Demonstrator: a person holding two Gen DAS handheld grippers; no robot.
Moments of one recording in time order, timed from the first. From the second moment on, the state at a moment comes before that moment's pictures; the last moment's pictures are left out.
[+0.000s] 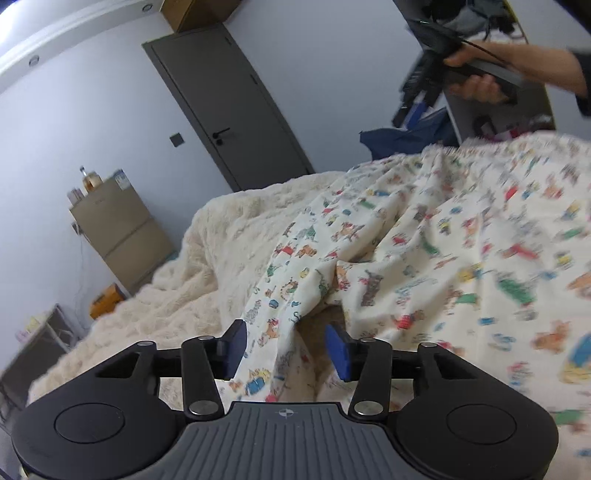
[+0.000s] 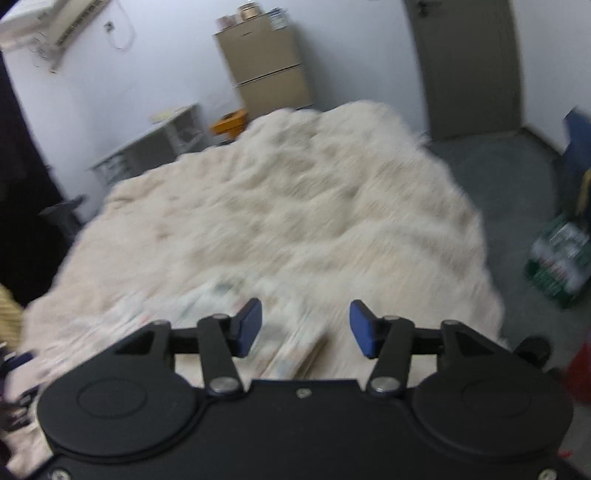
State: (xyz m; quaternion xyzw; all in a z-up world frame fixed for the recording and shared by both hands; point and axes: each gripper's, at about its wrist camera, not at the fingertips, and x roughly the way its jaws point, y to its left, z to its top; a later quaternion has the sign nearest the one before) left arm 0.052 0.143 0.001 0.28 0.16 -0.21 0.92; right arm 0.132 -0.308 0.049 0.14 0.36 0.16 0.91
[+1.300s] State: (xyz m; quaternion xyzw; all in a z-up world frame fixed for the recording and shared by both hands) left arm -0.089 0.062 -0.013 0.38 0.23 -0.27 0.85; right arm -0.125 -0.278 0.046 -0.34 0.22 0.40 0.82
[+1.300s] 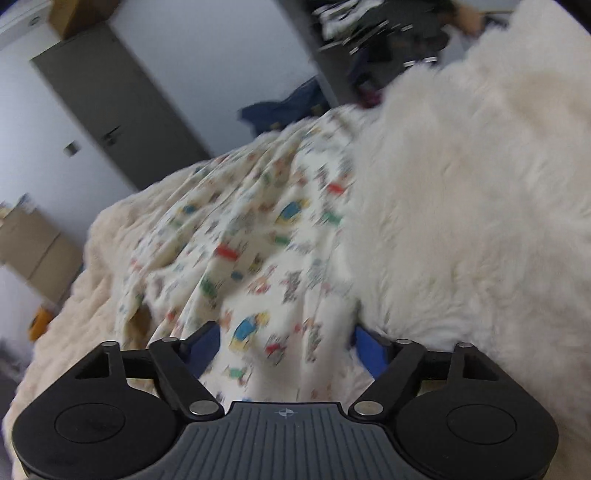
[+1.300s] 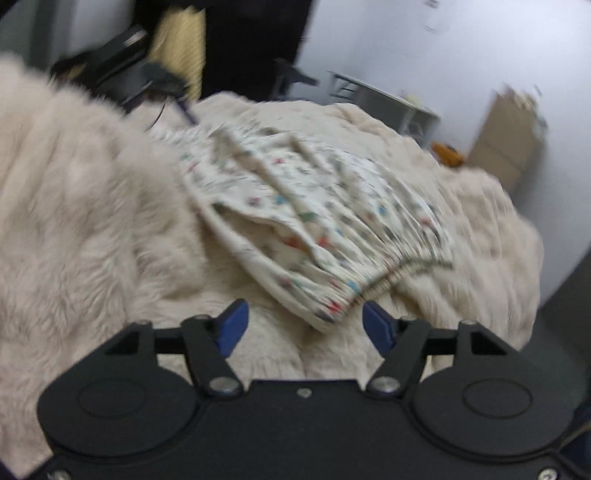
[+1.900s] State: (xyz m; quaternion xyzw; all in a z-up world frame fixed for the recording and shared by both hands) left arm -0.115 0.094 0.038 0.30 0.14 -0.22 0.92; right arm -0.133 -0.235 0.051 -0.39 0.12 0.40 0.82
